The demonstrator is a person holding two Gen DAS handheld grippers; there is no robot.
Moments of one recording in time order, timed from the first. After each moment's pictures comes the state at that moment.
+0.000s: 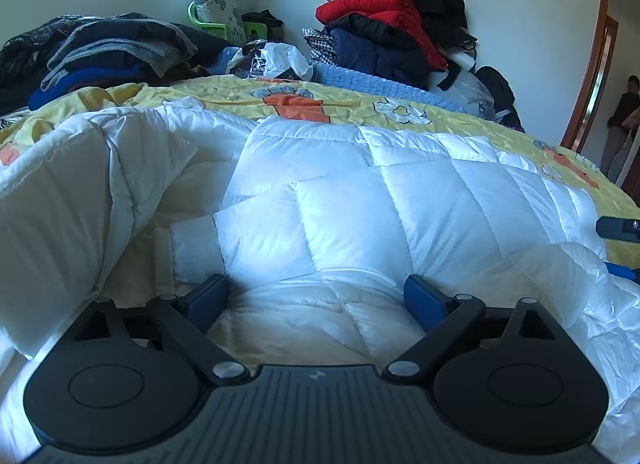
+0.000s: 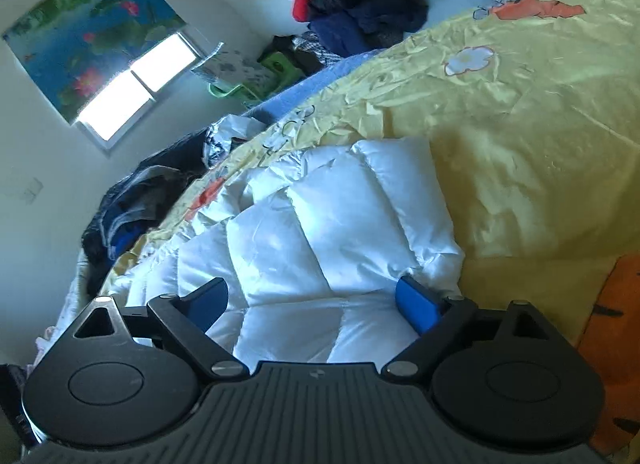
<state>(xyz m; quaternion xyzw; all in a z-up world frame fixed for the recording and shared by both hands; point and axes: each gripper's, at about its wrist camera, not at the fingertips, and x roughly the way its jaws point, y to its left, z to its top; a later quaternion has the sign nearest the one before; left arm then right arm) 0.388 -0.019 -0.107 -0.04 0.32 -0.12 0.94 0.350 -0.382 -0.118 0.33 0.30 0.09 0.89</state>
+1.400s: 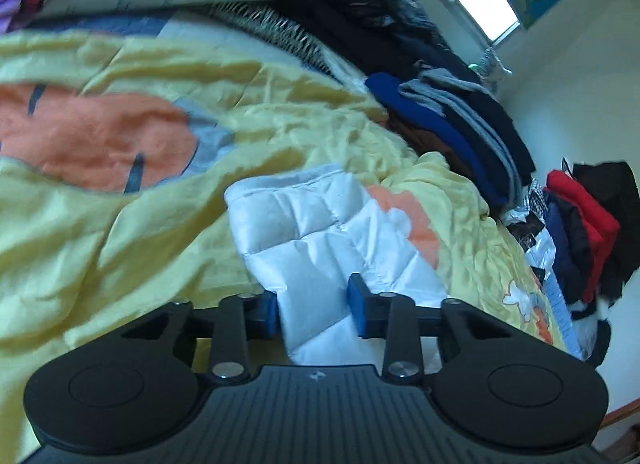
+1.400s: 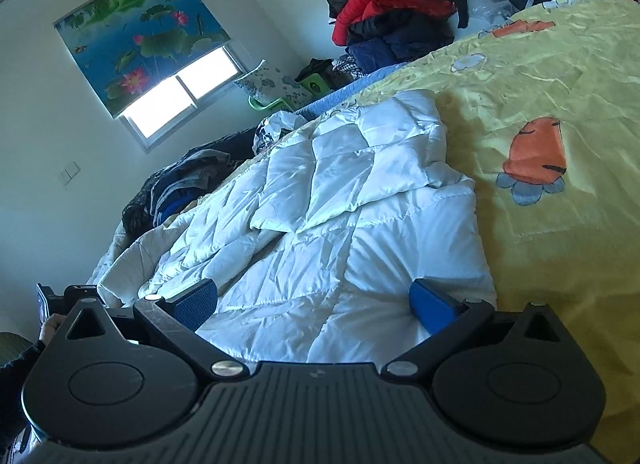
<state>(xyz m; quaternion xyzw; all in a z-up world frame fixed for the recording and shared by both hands) 0.397 0.296 -0.101 -0.37 0.30 0.15 0.87 0.196 -0.327 -0.124 0.29 0.25 0.11 0.92</state>
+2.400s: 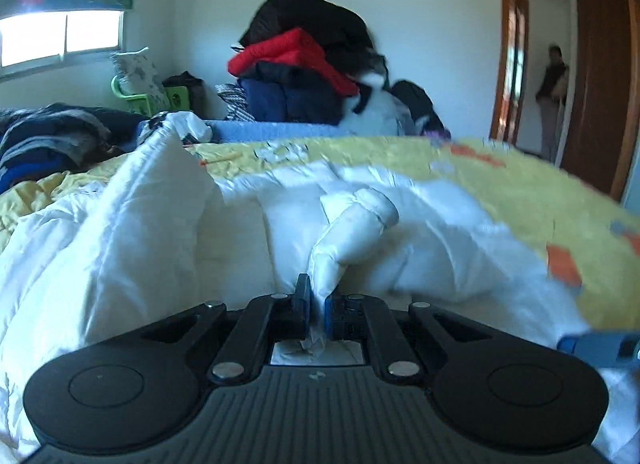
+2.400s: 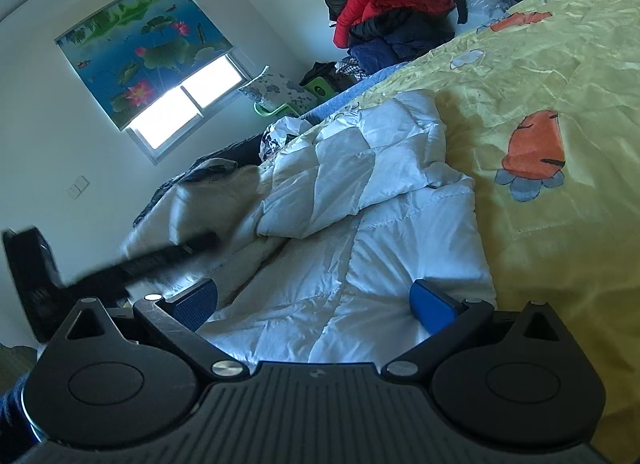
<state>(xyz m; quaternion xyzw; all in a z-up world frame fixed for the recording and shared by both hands) 0.311 -0.105 -0.069 0.05 0.24 -0.21 0.95 0.193 -0.337 -0.128 0.31 0.24 0.13 0.91</state>
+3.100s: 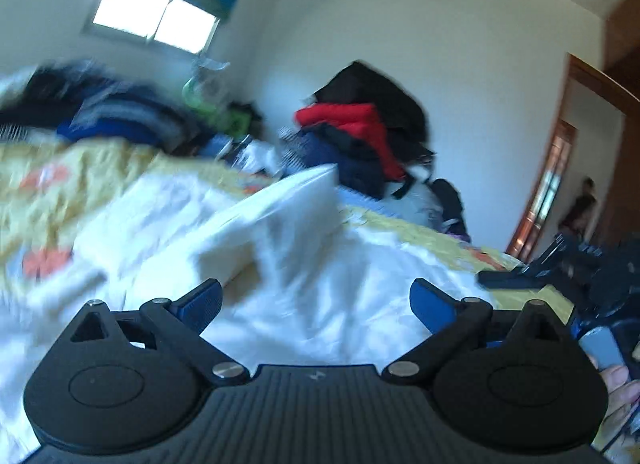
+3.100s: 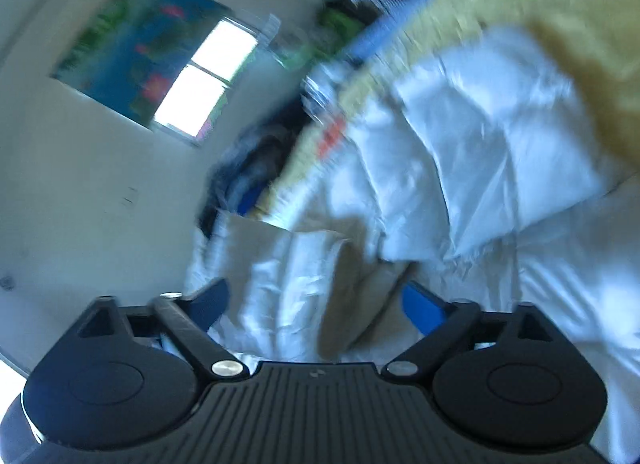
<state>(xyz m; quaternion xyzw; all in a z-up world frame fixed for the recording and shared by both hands) 0.253 0.018 -0.080 -0.15 0.18 -0.15 0.96 0.305 -0.305 -0.094 0.44 0.36 0.19 0.80</state>
